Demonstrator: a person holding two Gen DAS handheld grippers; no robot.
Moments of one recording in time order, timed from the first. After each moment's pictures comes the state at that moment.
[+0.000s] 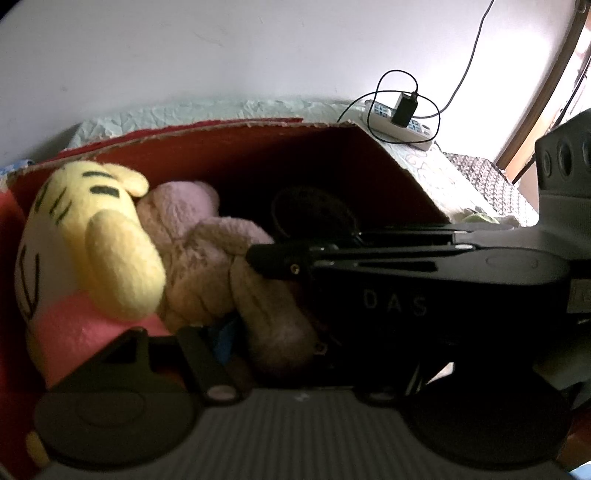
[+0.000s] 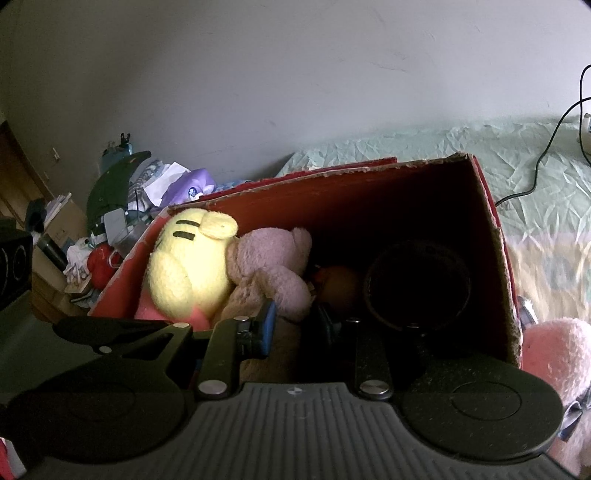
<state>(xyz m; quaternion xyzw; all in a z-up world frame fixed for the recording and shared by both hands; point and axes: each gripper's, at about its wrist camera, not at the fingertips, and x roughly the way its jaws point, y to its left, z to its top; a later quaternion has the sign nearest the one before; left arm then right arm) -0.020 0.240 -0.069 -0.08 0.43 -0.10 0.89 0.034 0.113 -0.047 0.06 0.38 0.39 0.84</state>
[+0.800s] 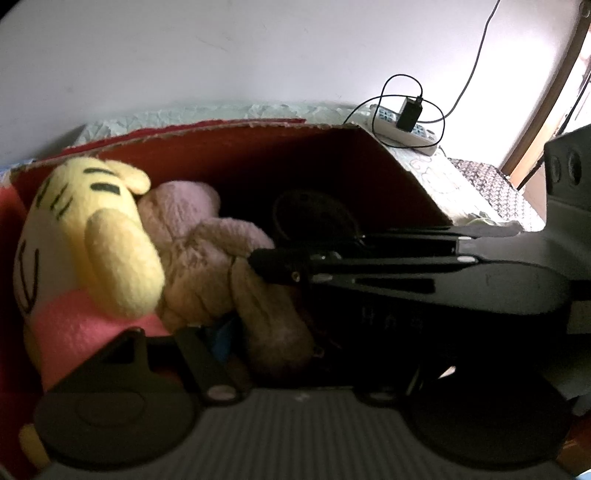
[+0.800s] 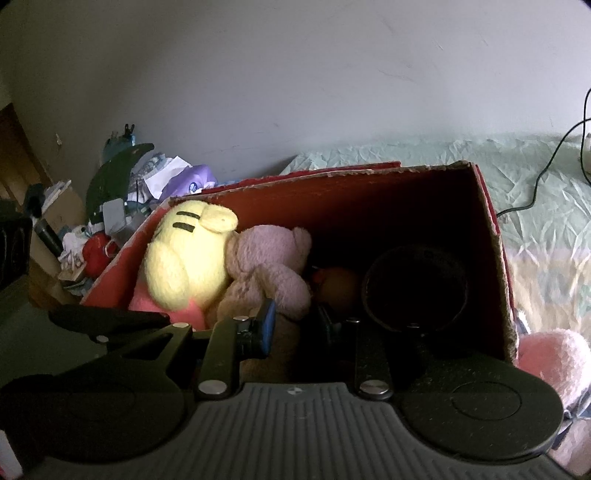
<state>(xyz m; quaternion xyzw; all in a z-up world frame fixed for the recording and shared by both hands) -0.019 0.236 -0.071 -0.08 0.43 -0.09 0.90 0.028 0.115 -0.049 0.03 0.36 0.40 0.84</state>
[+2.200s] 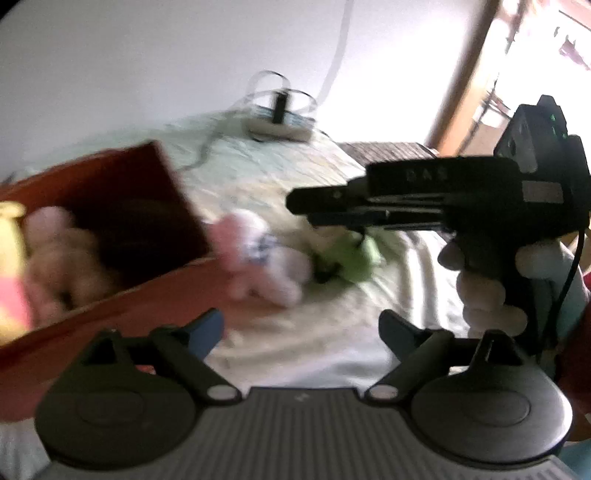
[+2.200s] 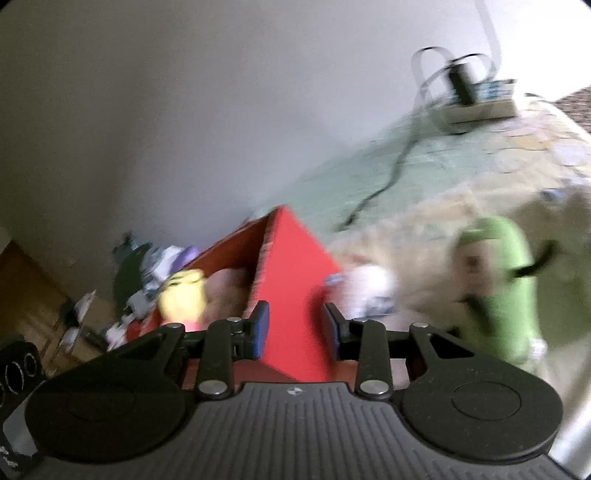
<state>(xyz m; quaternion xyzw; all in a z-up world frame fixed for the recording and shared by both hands) -0.085 0.085 -0.027 -0.04 0.40 -0.19 0.89 0.001 -0.100 -0.028 0.24 0.37 0.33 0.83</state>
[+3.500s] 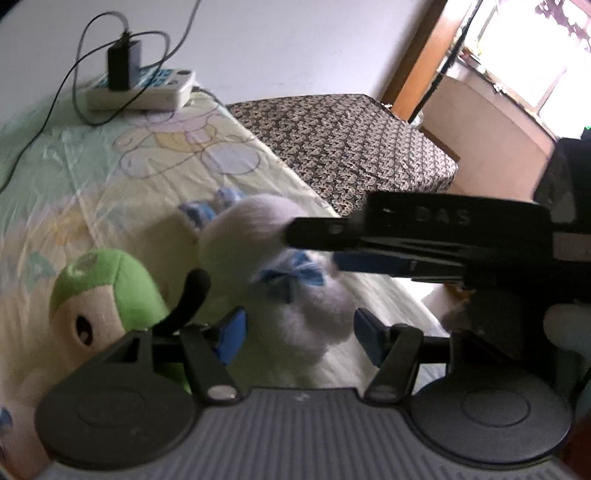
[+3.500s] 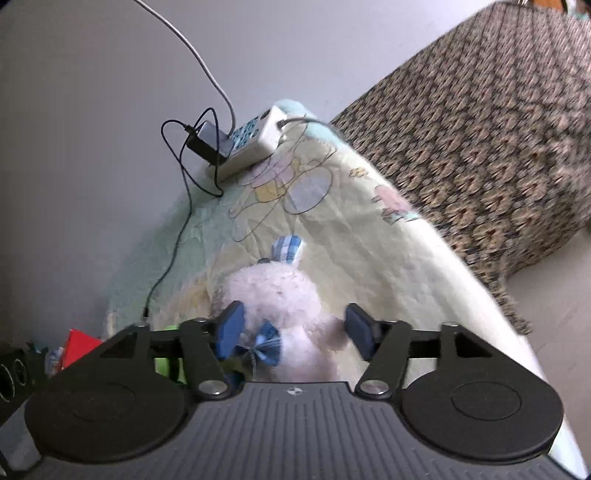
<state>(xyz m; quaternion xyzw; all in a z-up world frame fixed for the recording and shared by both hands) 0.093 -0.122 -0.100 -0.02 0.45 -0.27 0.85 0.095 -0.281 -0.108 0.32 0.41 0.14 0.84</state>
